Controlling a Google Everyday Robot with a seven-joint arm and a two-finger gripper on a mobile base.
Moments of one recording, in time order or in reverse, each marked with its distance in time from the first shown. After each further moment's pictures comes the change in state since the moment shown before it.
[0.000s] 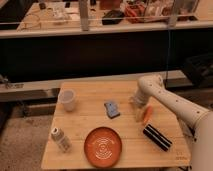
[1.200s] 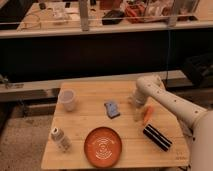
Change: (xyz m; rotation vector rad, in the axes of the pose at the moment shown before) arm -0.008 -0.004 0.005 0.006 -0.006 -0.034
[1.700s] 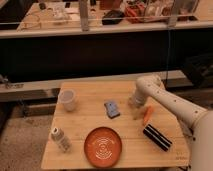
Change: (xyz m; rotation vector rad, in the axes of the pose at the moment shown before) arm -0.003 -0.002 -0.001 0.004 0.000 -0.007
